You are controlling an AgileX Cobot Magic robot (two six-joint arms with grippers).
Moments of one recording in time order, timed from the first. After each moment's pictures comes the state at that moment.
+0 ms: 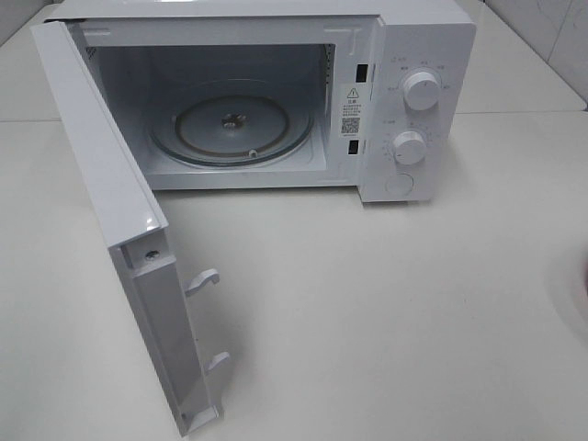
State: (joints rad) left arm 0.07 0.00 -0.50 -0.02 1.04 0.10; right arm 0.06 0.00 -0.49 -0.06 0.97 0.00
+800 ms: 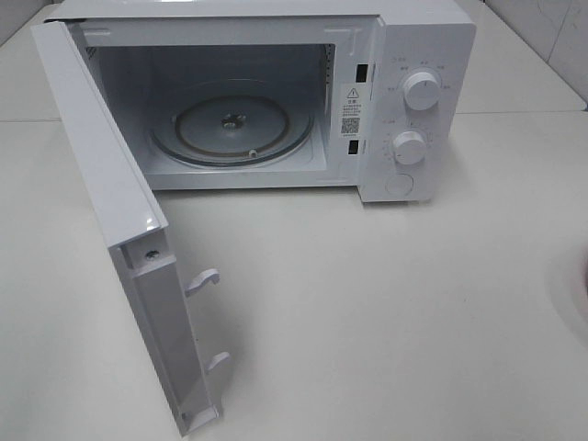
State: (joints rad) left arm 0.07 0.04 -0.52 0.00 0.84 0.00; right arm 0.06 0.00 -0.49 -0.06 0.97 0.00
